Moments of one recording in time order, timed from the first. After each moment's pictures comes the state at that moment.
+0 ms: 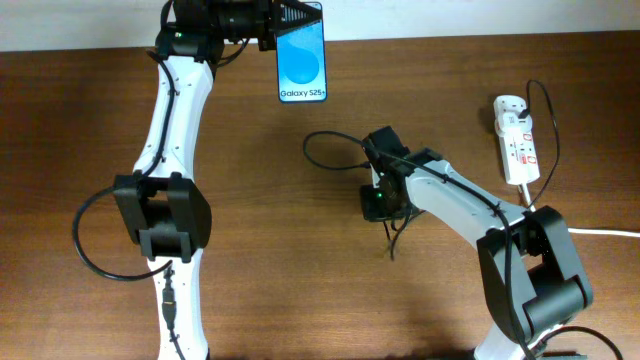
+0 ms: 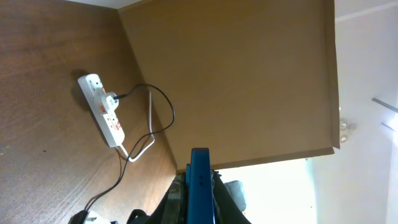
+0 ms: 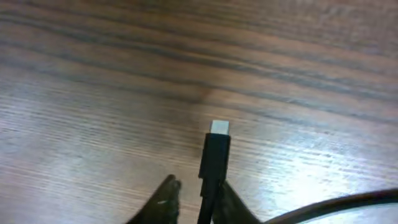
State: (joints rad) left arm -0.12 2.39 2.41 -0.29 1.39 -0.99; right arm 0.42 1.85 1.17 -0.74 -0.07 0.32
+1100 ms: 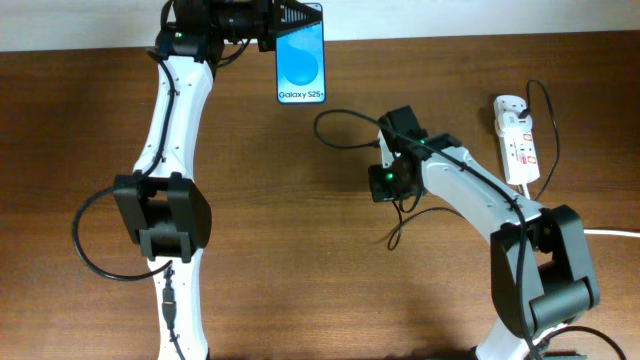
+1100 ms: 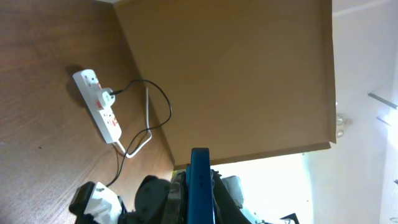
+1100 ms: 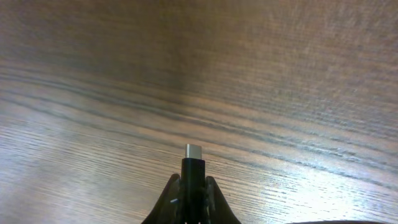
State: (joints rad) left arm -0.12 2.39 2.41 -0.29 1.42 -0.99; right arm 0.34 1.85 1.27 -0.75 -0.12 0.24
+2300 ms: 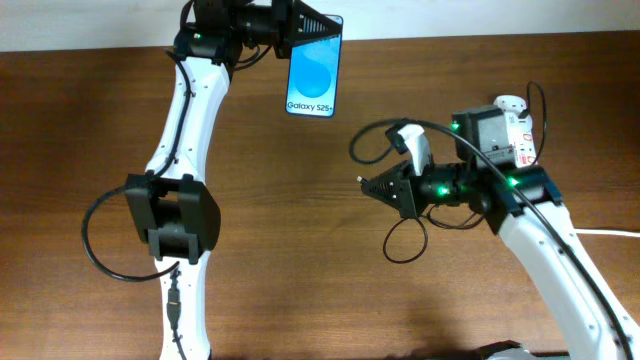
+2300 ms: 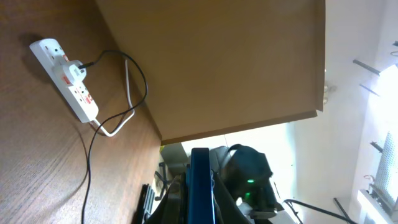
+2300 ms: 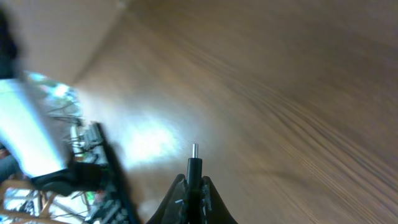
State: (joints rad) left arm -0.17 2.39 2.41 -0.29 1.52 -0.98; right arm 0.21 1.37 1.13 -0.73 -0.84 -0.10
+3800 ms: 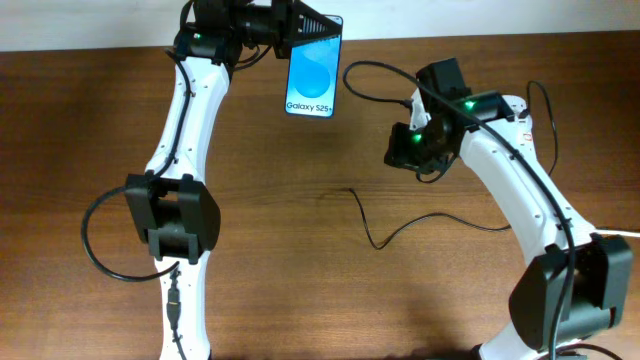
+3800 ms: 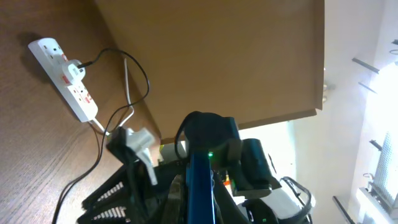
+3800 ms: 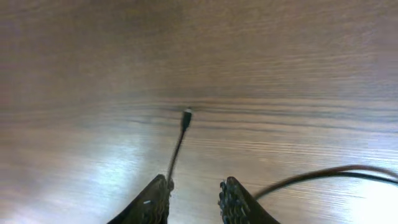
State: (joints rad) left arm -0.17 2.39 2.41 -0.29 1.52 -0.98; right arm 0.22 1.79 1.52 -1.01 -0.31 0.44
